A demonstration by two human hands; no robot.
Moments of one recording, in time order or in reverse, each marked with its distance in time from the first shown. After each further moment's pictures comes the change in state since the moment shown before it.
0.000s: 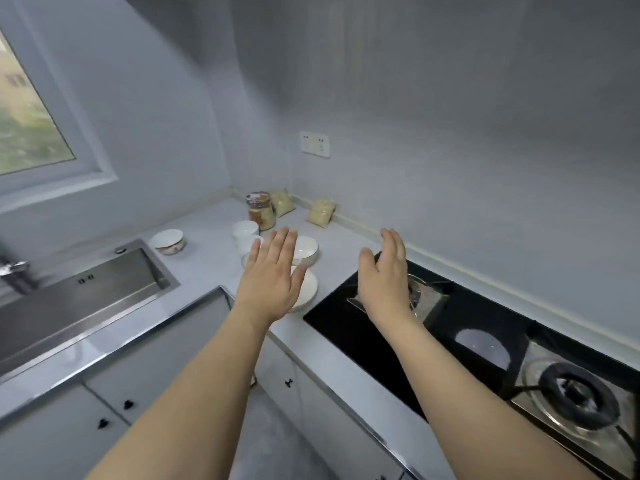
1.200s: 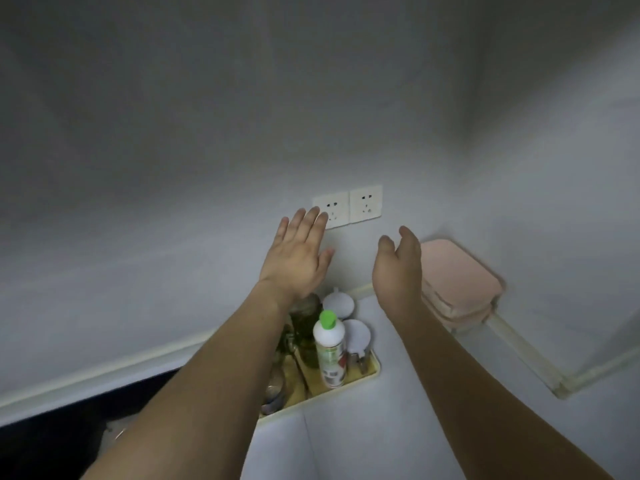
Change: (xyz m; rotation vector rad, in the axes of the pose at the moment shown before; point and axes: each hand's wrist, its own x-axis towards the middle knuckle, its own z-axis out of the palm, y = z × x) left_hand 0.015 0.895 0.076 -0.311 -0.146 1.114; right_hand -0.111 0.312 -0.727 0.007 1.122 0.552
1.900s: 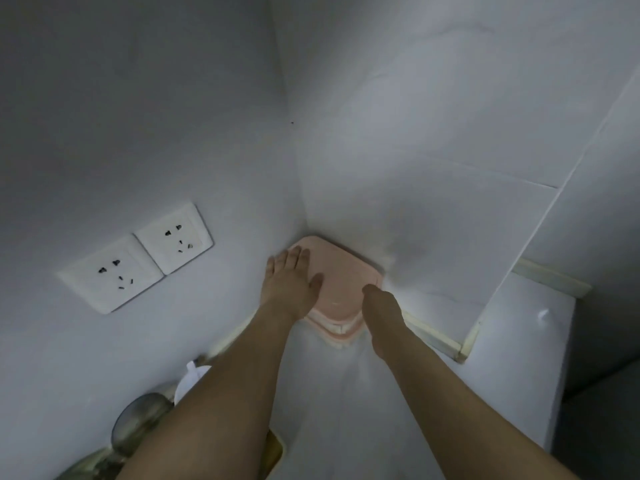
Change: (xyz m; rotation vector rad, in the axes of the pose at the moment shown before) left_hand 0.182 0.172 0.212 -0.151 -0.330 0.245; right_hand 0.138 0.150 -0.101 0.158 0.267 0.713
